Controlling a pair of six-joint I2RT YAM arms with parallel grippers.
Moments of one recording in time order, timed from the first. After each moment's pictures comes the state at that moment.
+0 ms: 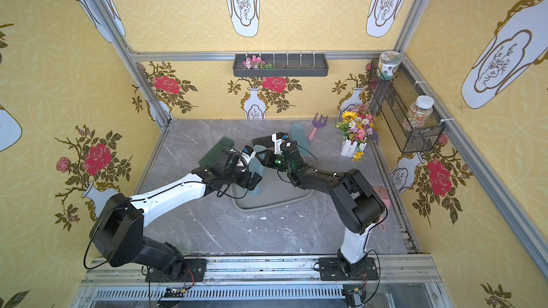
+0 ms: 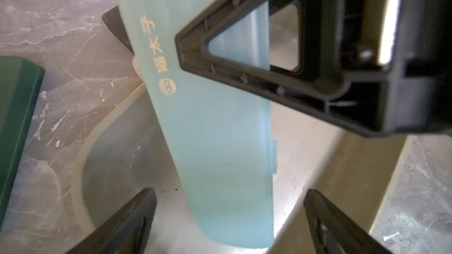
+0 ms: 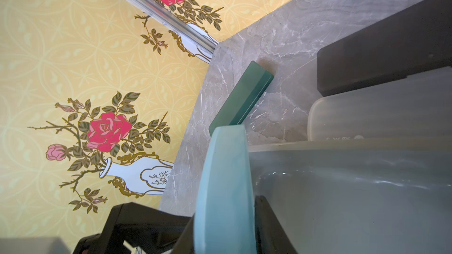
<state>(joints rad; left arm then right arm) -0.65 1.51 0.97 -0.28 0.07 -0.10 0.54 1.79 0.98 0.47 -0.39 0.80</state>
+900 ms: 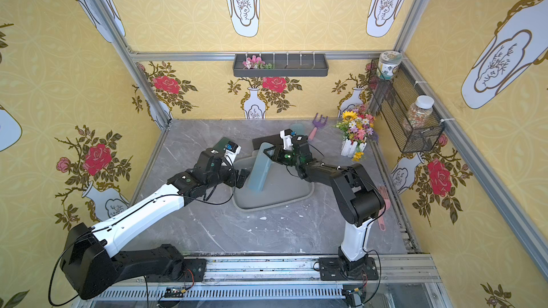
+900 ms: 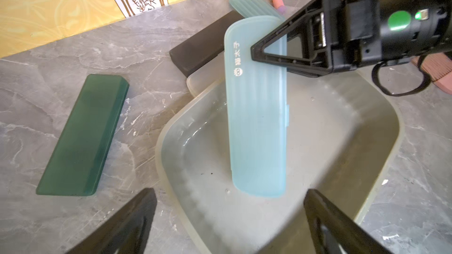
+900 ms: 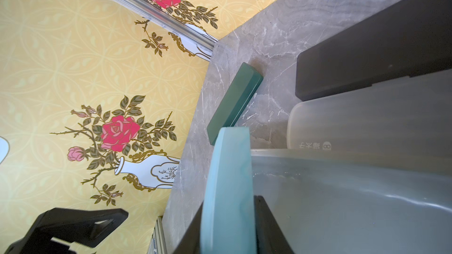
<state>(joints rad) -0.62 1.24 0.92 -0.36 -0.06 -0.10 0.40 1.84 1.02 0.46 -0.61 0.79</state>
